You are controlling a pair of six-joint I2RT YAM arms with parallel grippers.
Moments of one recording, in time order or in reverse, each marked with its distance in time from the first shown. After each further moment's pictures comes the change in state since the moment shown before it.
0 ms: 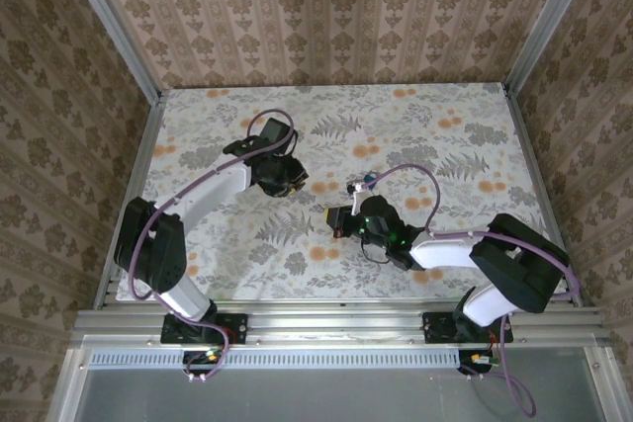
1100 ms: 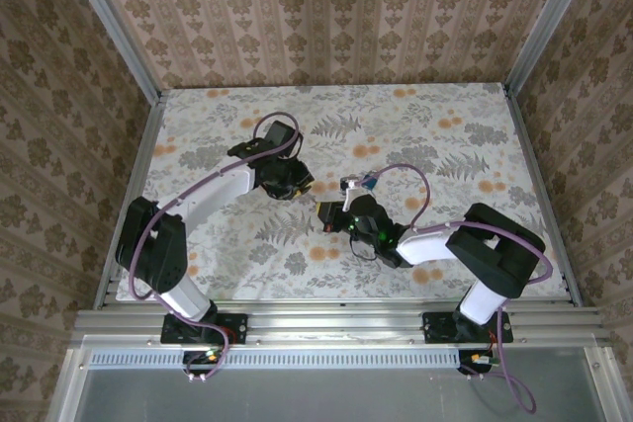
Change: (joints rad) left arm -0.028 0.008 -0.006 0.014 0.030 -0.010; right arm 0.029 0.124 0.066 0.105 0.083 0.047
